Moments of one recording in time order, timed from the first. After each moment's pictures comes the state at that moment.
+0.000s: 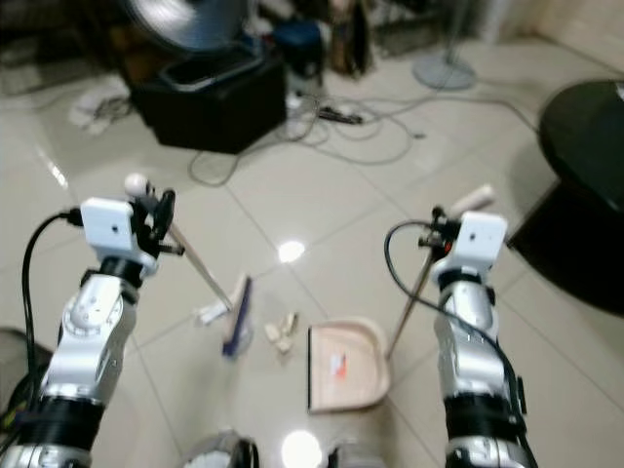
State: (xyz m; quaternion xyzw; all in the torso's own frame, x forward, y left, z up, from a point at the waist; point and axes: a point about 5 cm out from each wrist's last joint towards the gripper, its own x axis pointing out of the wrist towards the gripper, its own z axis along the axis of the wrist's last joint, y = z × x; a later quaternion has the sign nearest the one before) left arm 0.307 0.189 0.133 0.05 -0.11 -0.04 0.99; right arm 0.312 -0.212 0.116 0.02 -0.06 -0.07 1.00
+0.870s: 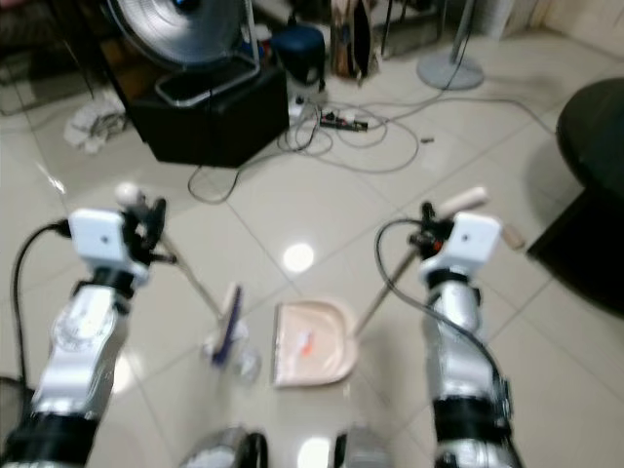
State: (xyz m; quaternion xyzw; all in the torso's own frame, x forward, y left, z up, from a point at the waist) left arm 0.298 0.182 0.128 0.04 -0.11 -0.05 0.99; right arm 0.307 -0.213 0.116 0.05 -0.07 -0.08 0.99
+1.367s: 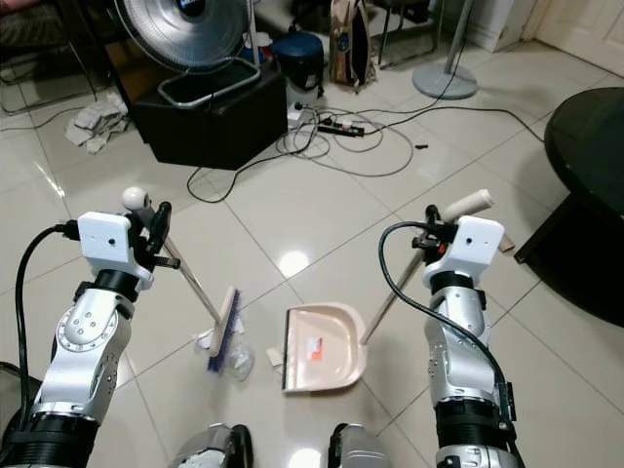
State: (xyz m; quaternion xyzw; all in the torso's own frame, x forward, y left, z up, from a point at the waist) left arm 0.297 0.185 0.125 0.05 -0.10 -0.05 0.99; right arm 0.306 -0.211 0.113 0.05 -0.06 -0.08 0.99
